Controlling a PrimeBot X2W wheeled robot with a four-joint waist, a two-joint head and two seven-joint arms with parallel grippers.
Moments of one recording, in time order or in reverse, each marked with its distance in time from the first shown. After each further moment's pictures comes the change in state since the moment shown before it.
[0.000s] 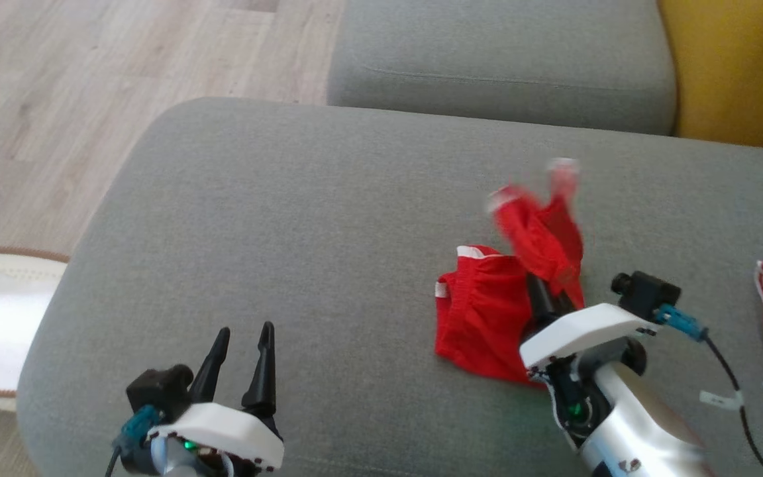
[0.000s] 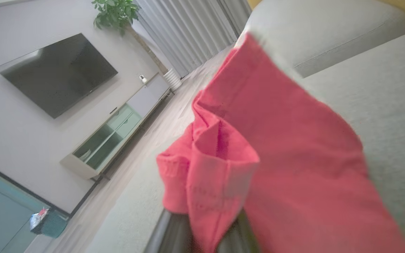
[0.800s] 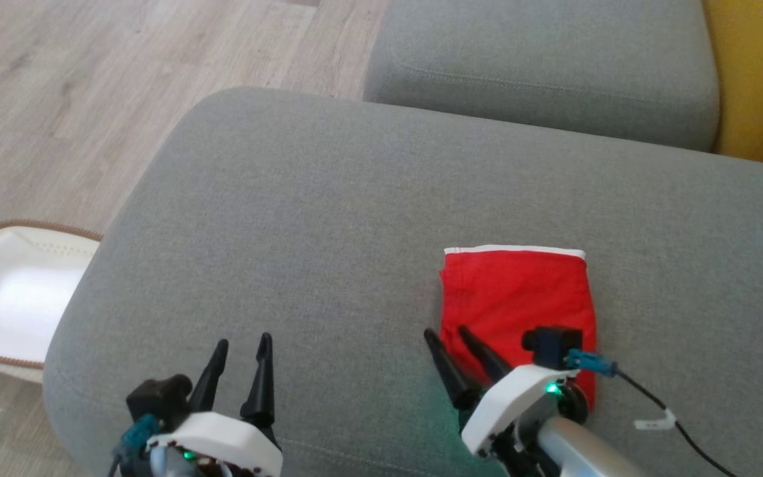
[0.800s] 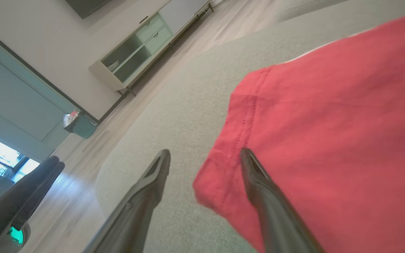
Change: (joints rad) left arm 0.019 0.000 0.009 0.014 -0.001 -0.002 0.000; right arm 0.036 0.000 0.352 0.030 0.043 0.000 0.028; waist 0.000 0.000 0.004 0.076
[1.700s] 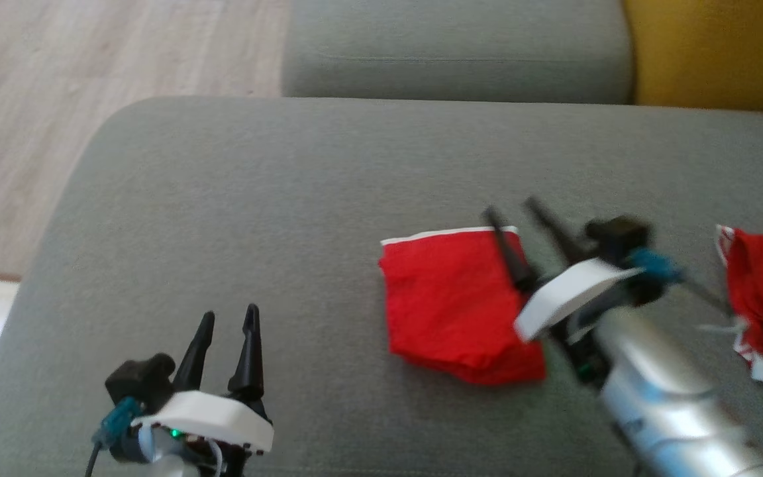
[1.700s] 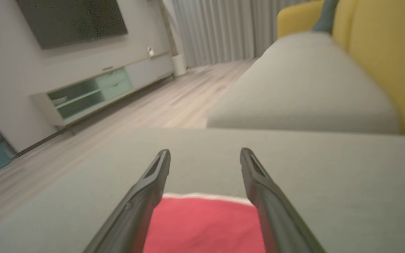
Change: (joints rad) left arm -0.015 0.000 0.028 -0.063 -0.023 0.008 0.000; right arm -0.193 -0.055 -0.135 0.048 -0.291 0.000 -0.045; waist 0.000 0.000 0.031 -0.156
